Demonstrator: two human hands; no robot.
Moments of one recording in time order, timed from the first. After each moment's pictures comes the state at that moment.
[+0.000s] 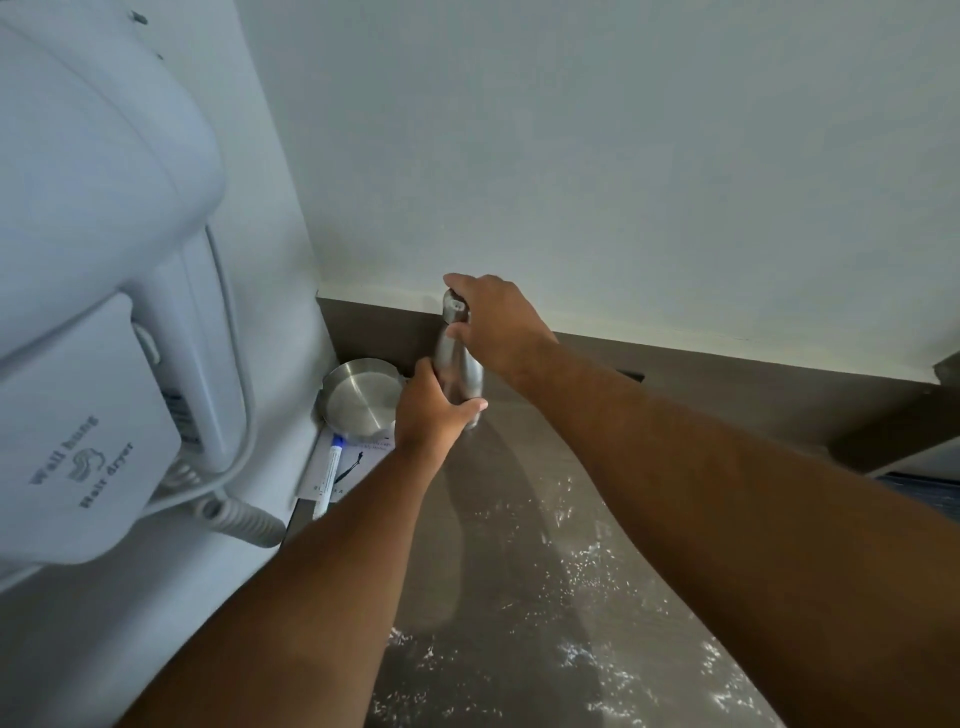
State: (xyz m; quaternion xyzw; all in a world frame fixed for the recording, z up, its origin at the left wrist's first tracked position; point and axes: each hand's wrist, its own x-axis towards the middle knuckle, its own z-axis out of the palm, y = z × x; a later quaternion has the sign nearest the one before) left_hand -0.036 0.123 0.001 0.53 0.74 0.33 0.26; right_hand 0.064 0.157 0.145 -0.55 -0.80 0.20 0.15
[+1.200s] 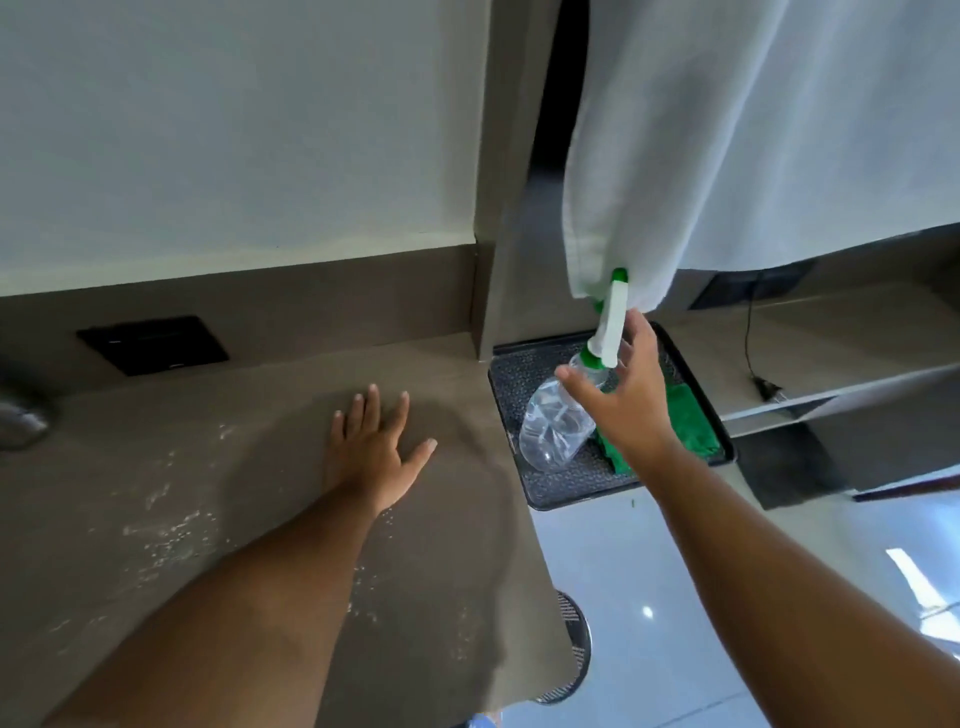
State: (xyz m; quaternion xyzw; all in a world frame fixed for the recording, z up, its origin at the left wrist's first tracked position) left_hand 0.379 0.022 -0.101 0.80 0.59 -0.02 0.08; right_hand 0.668 -0.059 0.040 -0.69 -0.47 0.27 0.48
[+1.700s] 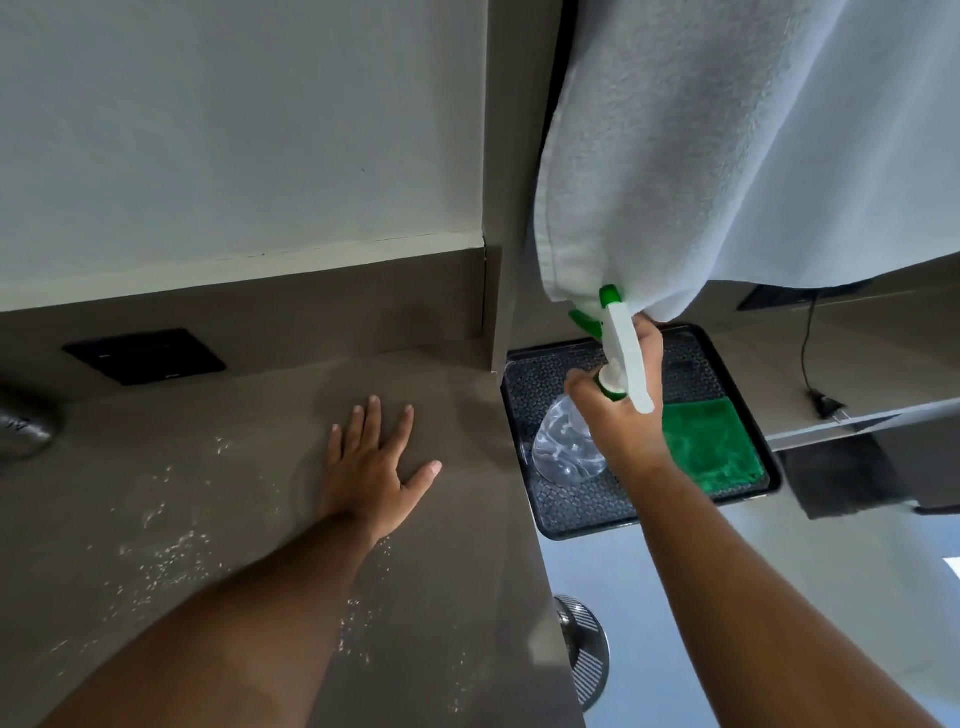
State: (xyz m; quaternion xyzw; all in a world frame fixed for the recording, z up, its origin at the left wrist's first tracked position) left_hand 0.381 0.024 -0.113 0.79 0.61 0.00 0.05; right_hand 0.661 -0.014 0.021 -0.63 -0.44 0.28 0.58
